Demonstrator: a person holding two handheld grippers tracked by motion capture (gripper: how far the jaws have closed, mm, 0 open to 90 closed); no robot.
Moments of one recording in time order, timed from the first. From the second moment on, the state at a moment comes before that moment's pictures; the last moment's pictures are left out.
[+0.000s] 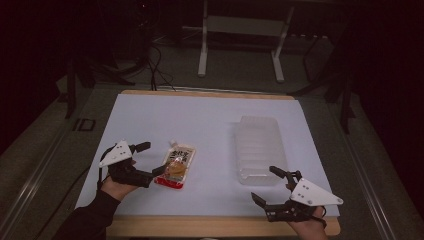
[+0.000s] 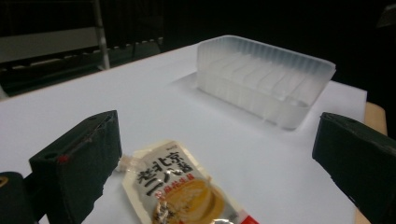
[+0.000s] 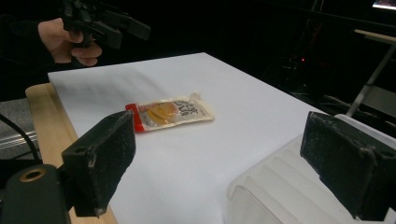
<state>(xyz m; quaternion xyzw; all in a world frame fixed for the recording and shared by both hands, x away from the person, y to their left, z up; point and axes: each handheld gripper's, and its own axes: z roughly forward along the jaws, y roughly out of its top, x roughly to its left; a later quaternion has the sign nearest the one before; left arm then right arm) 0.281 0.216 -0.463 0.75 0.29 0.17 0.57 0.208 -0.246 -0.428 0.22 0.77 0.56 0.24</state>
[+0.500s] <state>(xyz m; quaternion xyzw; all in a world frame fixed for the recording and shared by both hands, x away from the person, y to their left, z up) 0.320 0.213 -0.472 0.75 0.31 0.16 0.56 0.210 -0.245 -0.430 0.22 0.77 0.56 0.22</state>
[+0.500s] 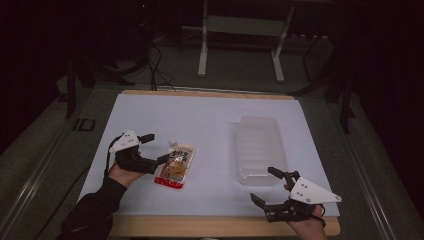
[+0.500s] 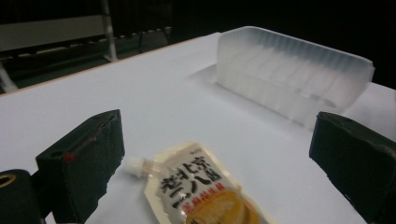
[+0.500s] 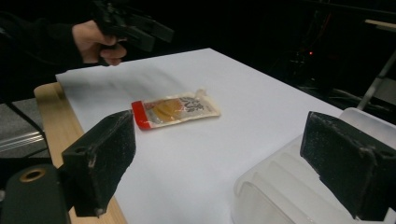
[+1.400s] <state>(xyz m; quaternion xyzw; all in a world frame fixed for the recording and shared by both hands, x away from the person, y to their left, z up) 0.374 0.205 -0.517 0.78 0.40 0.09 0.47 0.211 -0.243 -0.433 0.21 0.78 0.55 0.20</state>
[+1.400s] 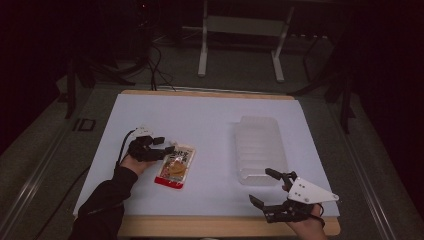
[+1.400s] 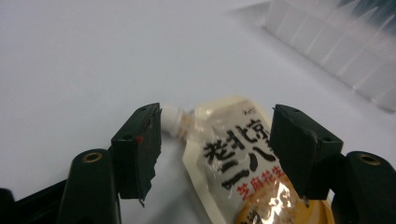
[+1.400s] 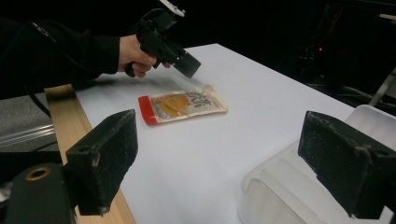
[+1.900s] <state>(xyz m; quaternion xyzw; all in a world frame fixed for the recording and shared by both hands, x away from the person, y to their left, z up) 0.387 0.200 -0.539 0.78 0.45 0.05 0.43 0.211 -0.243 -0.433 0.21 0.78 0.55 0.20</state>
